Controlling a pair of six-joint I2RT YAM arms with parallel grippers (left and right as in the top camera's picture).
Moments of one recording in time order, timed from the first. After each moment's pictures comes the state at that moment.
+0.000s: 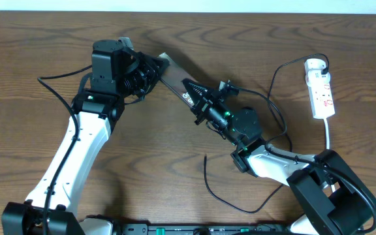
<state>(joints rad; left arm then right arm) -0.18 1.46 1.11 -0.22 0.49 -1.14 0.63 1.71 0.63 1.21 -0.18 2.04</state>
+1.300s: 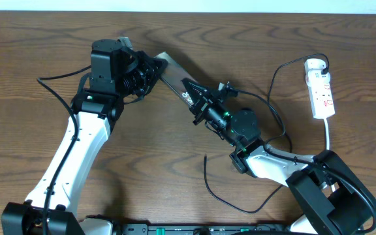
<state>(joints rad) -0.18 1.46 1.11 -0.21 0.49 -1.16 0.65 1.71 0.63 1.22 -0.14 2.09</state>
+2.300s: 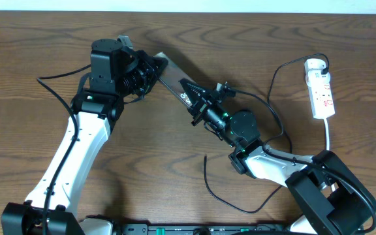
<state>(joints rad) -0.18 1.46 1.11 -0.20 0.49 -1.15 0.66 1.71 0.63 1.24 -0.15 2.11</state>
